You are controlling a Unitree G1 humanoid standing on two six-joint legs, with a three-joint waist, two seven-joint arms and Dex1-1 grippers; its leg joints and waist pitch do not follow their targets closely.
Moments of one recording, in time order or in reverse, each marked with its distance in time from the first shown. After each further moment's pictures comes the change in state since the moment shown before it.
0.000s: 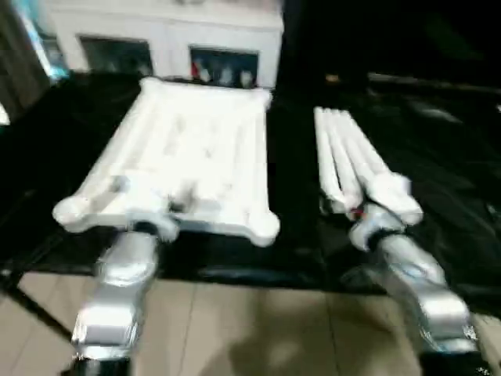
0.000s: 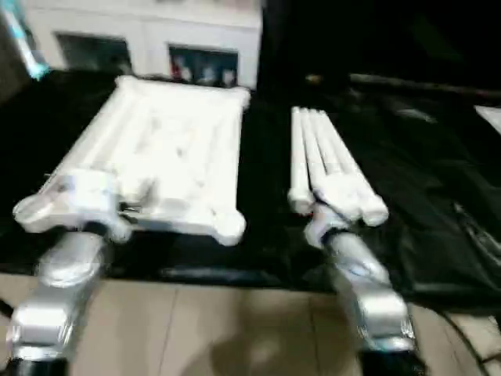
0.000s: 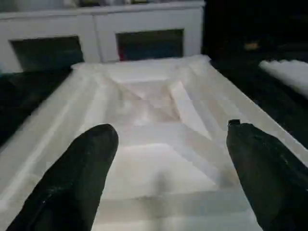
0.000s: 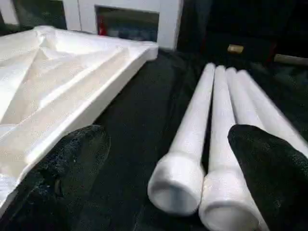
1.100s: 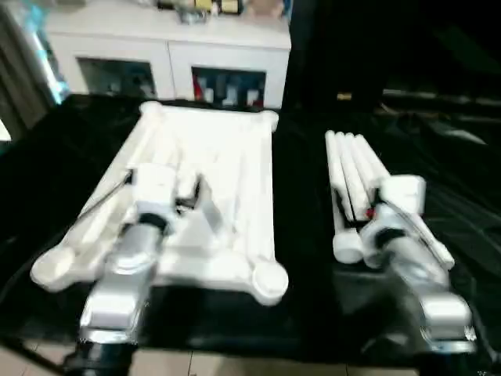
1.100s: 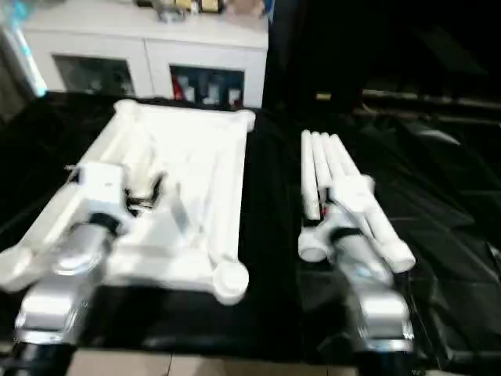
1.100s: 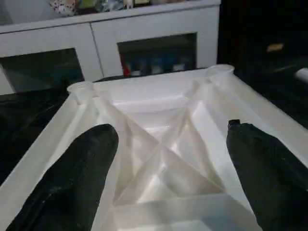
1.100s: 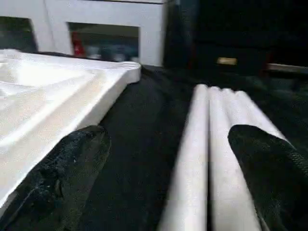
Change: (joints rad) left arm -0.066 0.011 0.030 0.107 0.002 -0.031 -0.034; right arm 0.011 0.041 -0.010 -0.030 -0.039 0.005 -0.066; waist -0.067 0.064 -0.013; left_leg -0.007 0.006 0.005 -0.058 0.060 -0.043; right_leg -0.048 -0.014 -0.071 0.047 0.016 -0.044
